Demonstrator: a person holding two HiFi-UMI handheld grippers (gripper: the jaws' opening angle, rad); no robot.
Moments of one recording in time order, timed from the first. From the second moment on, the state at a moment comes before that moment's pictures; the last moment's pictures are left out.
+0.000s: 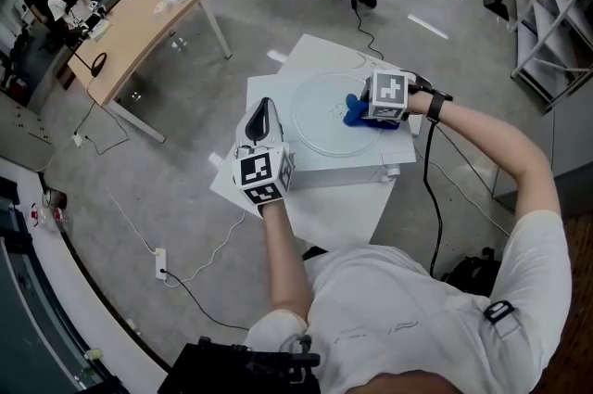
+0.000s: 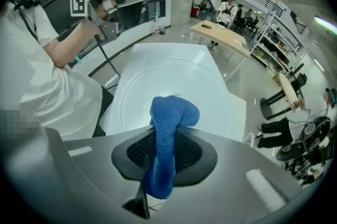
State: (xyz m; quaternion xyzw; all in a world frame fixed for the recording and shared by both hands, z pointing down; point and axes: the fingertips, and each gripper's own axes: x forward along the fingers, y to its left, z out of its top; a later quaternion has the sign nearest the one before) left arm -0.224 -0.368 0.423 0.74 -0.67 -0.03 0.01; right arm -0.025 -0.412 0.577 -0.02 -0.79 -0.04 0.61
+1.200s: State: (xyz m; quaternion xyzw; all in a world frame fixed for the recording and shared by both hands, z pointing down) left arm -0.215 -0.353 0.417 0.74 -0.67 -0.03 0.02; right arm -0.009 -0.454 0.585 0.06 -0.80 -0.04 0.59
